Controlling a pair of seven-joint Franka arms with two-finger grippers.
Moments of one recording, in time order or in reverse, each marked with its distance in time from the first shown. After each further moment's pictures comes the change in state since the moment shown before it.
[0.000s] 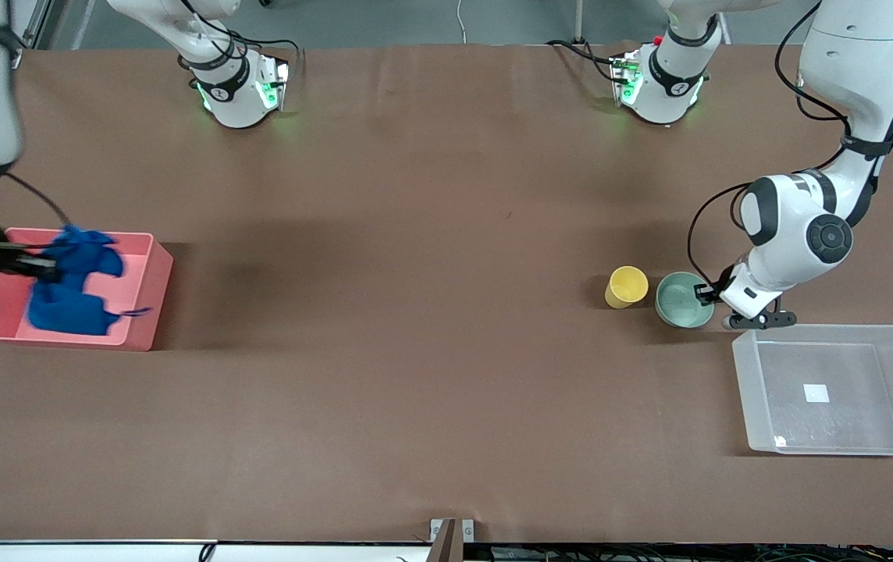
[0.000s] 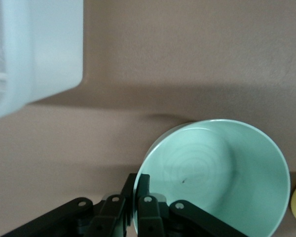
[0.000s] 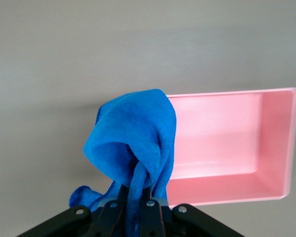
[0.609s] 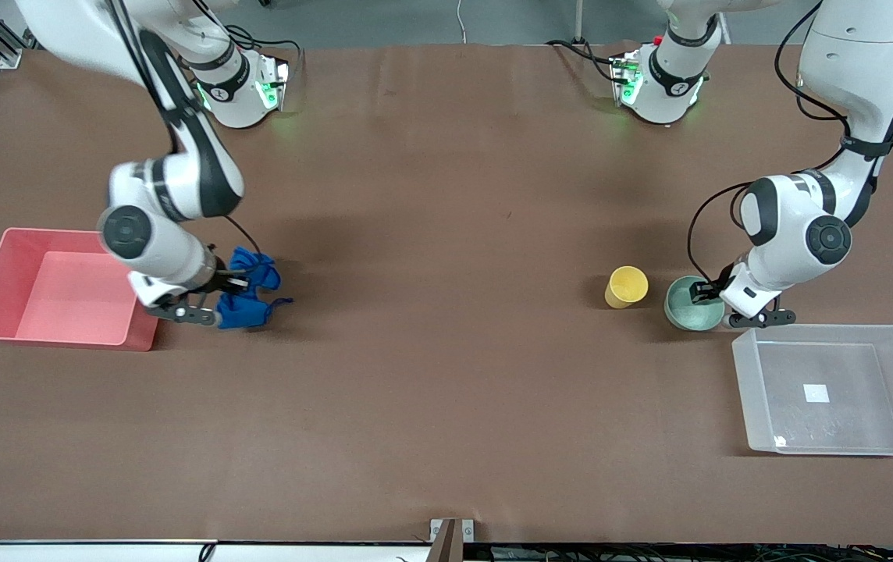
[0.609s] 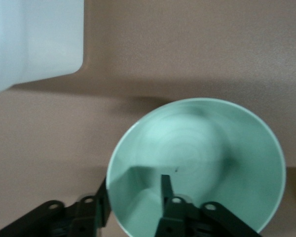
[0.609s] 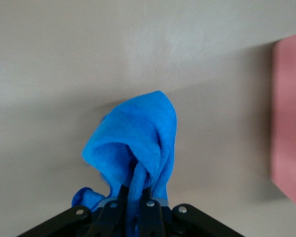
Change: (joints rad) left arm 0.001 0.016 0.004 -0.015 0.000 -0.009 -0.013; right arm 0.391 0.007 0.023 -0.319 0.036 0.257 0.529
